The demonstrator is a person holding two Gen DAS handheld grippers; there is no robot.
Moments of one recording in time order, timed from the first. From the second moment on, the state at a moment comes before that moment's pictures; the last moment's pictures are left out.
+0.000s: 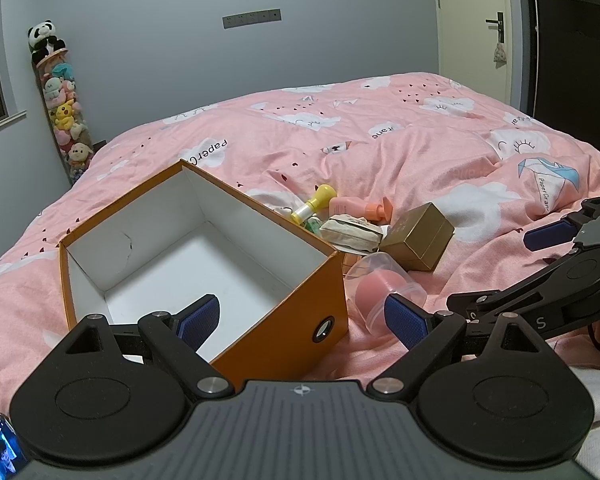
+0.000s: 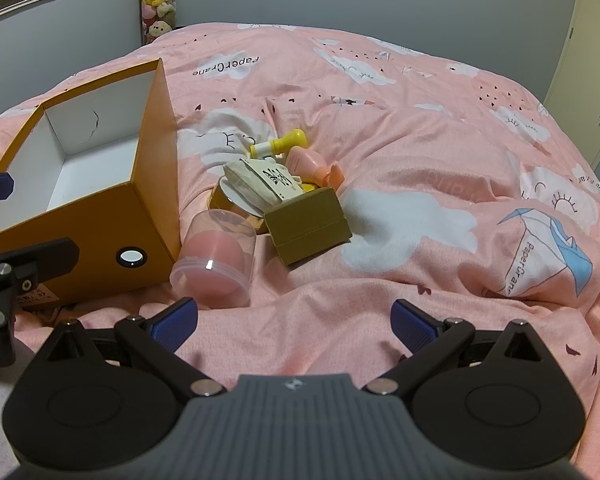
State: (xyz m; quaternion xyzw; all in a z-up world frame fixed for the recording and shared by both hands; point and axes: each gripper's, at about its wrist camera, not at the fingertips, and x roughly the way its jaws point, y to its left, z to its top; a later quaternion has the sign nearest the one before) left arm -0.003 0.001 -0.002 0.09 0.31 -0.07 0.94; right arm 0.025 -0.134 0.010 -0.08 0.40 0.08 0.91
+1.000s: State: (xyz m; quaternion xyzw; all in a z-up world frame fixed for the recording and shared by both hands) left arm 0.047 -0.030 0.017 0.19 0.31 -0.29 0.89; right arm 0.059 -0.155 0.021 -0.06 0.43 0.13 0.89
